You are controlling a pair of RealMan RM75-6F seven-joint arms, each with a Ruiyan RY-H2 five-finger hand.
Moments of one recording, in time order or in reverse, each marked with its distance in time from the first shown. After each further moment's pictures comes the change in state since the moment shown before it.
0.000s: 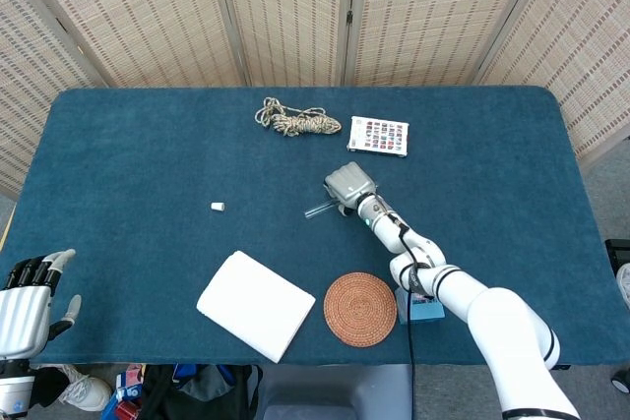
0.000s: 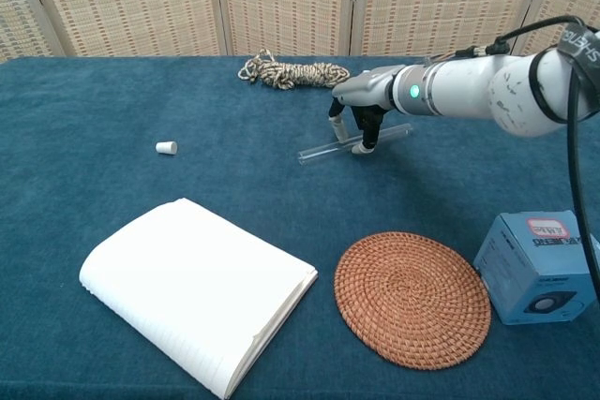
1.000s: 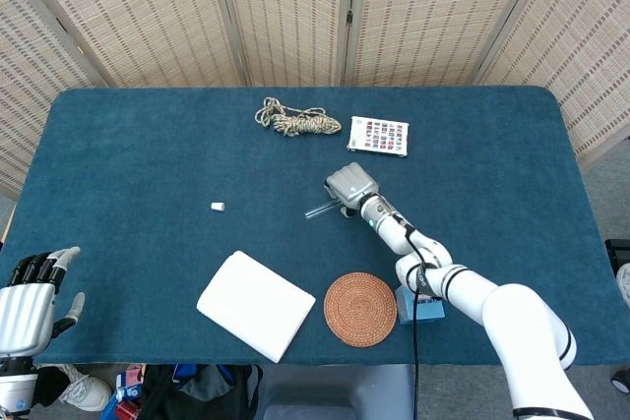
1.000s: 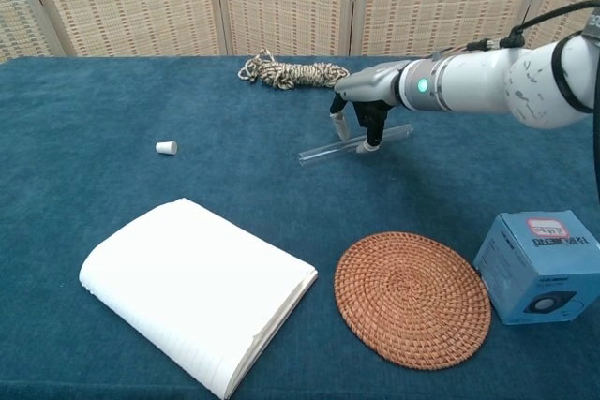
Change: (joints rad) left arm -0.013 0.008 0.001 -0.024 0.010 0.002 0.019; right arm -0.020 0.061 0.001 -0.105 0.022 0.023 -0.023
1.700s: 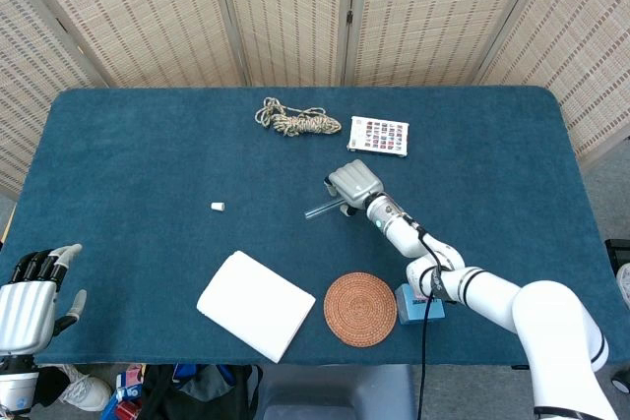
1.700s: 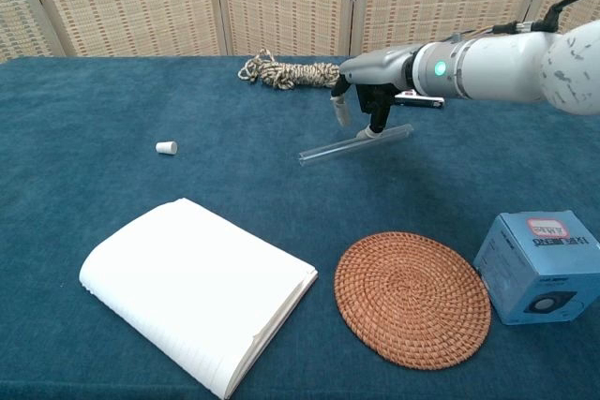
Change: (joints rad) left arm -0.010 0.007 0.001 -0.012 0.007 0.005 0.008; right arm -0.050 0.097 0.036 -0.171 0.027 0.072 -0.042
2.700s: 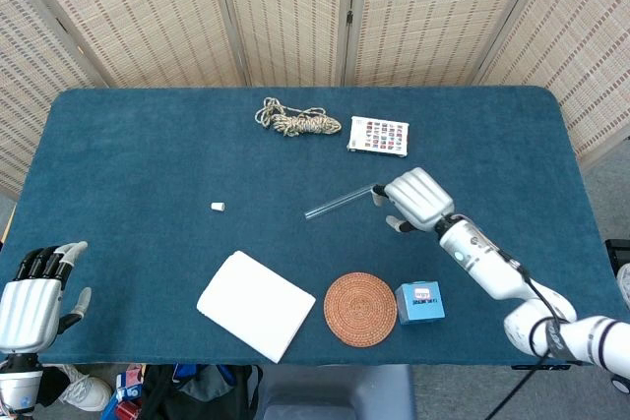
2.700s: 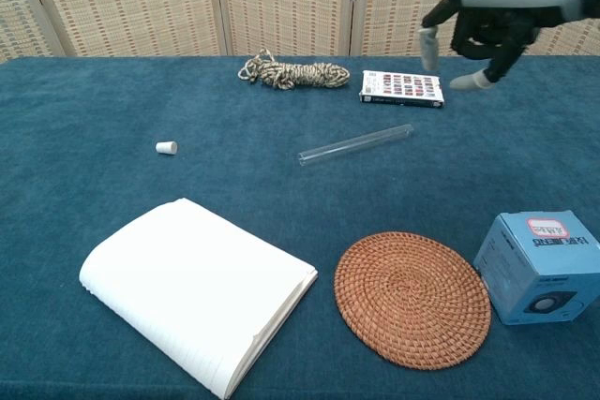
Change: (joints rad) left arm -0.017 0.005 0.008 -0.024 0.014 0.017 0.021; right arm -0.320 0.491 0.043 -0.666 -0.196 0.258 0.010
